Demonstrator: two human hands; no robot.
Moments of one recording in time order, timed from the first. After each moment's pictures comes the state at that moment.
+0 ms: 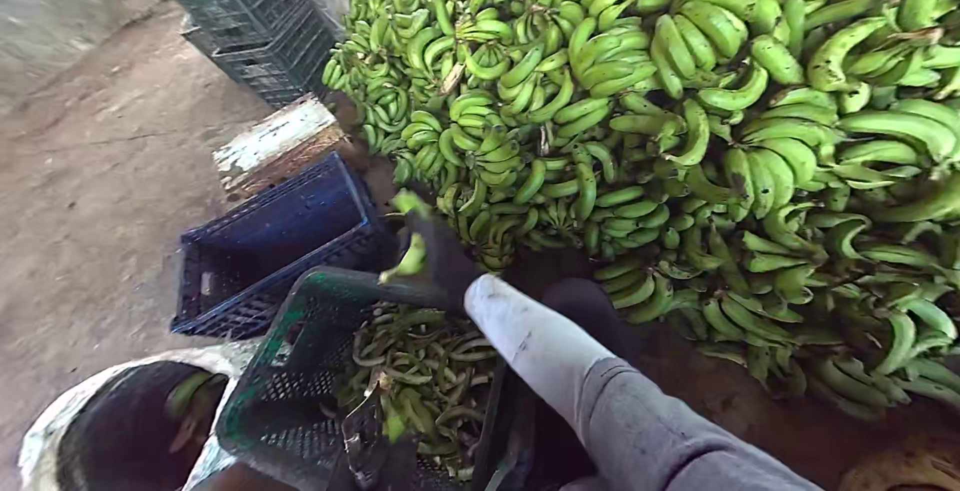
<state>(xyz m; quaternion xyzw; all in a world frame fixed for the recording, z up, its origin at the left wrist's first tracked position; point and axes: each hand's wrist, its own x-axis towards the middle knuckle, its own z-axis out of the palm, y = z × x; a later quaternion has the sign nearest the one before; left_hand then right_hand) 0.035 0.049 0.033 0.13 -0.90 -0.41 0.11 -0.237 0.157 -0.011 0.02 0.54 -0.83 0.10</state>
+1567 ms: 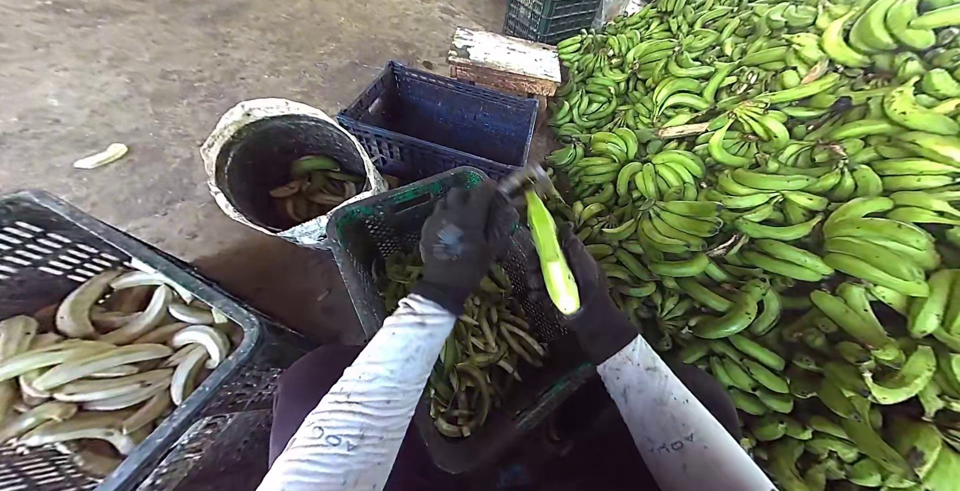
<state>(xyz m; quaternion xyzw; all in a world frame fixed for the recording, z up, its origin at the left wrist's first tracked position) -0.089 -0.058 0.026 0.16 -0.92 -0.24 0.27 -0.162 0.116 0.007 -0.07 0.44 -0.80 0.41</state>
